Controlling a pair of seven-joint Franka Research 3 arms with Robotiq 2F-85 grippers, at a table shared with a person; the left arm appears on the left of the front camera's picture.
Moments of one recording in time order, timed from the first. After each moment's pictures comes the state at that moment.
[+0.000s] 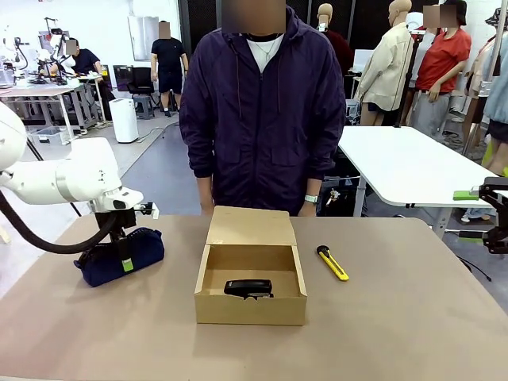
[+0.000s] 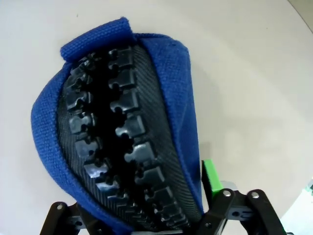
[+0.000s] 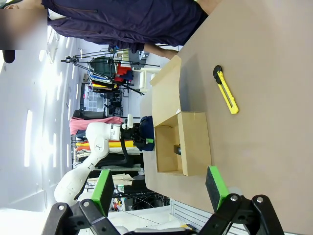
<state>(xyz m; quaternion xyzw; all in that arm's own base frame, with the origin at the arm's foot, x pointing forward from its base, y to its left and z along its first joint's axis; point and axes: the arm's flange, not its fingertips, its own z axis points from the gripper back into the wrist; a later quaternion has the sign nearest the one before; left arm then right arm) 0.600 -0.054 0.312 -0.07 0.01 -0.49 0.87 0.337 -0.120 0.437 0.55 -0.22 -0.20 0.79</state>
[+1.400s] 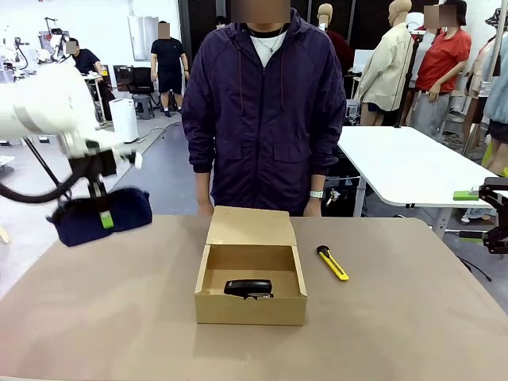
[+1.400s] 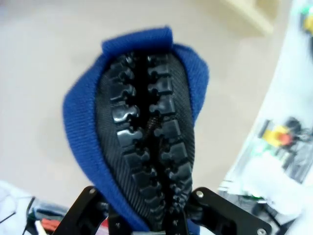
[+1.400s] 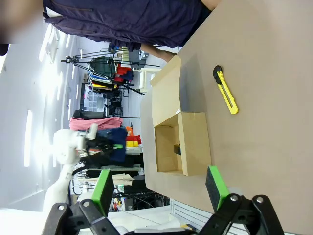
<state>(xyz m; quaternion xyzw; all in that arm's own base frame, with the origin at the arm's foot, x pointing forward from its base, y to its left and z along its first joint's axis) 0.551 -0.049 0.497 -0.11 0.01 -0.51 0.85 0.337 -0.120 0.437 0.55 -0.22 -0.20 0.79</state>
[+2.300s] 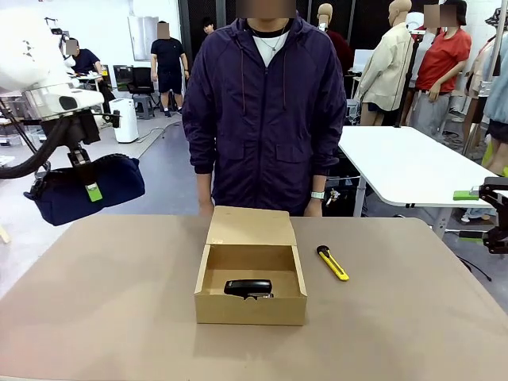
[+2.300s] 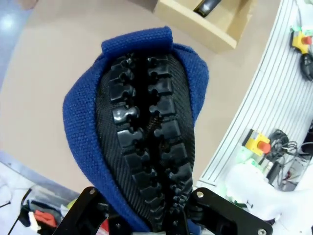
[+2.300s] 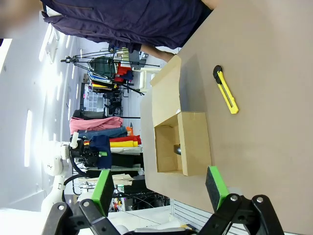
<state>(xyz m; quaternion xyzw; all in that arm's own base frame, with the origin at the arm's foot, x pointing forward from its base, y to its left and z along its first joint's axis) 0.506 -0.049 0.563 -0.11 -0.03 -0.48 0.87 0.337 -0.120 0.437 0.55 -0.22 -0.20 0.79</state>
